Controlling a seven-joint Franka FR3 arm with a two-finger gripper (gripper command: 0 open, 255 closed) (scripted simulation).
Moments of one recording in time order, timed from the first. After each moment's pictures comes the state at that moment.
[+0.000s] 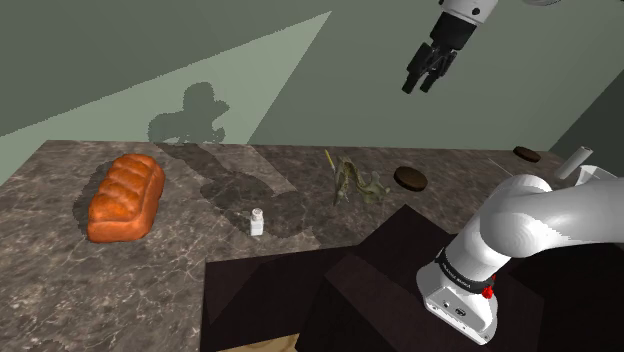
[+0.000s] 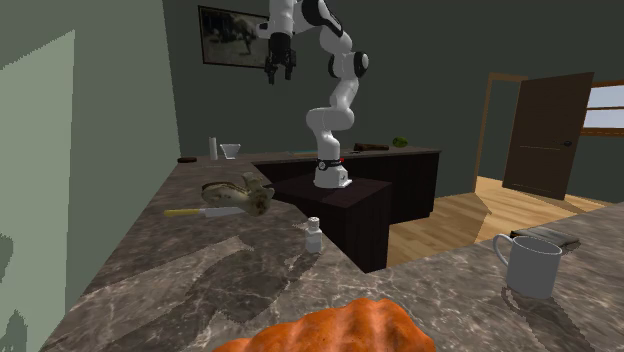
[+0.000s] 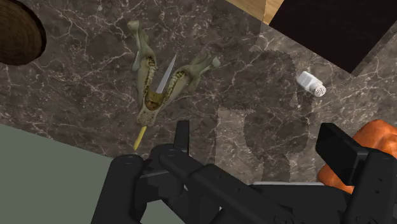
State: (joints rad) arm 0.00 -0.82 -0.06 -2.32 0.01 1.63 0.03
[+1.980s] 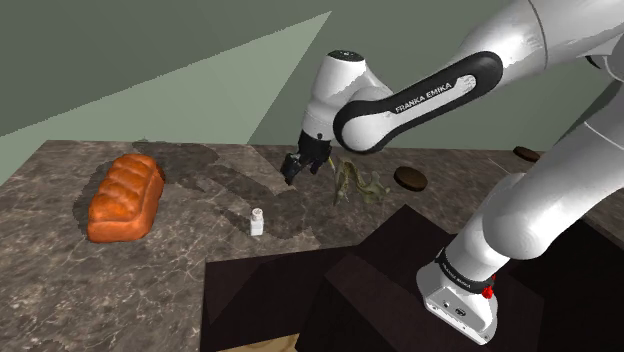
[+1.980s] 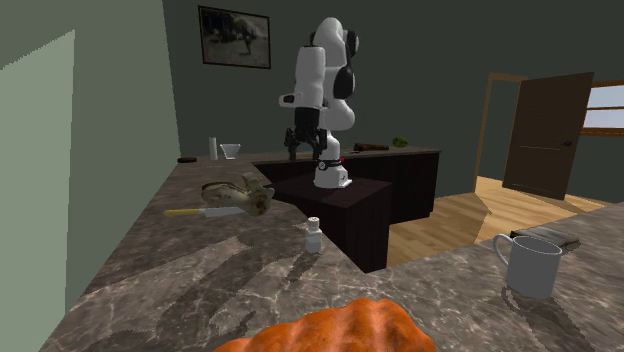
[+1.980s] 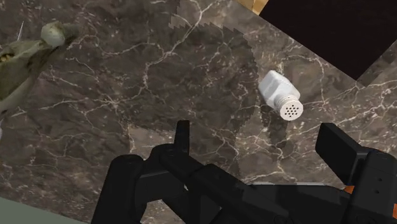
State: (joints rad) arm 0.08 -0.16 0.37 -2.49 0.00 2.47 0.46
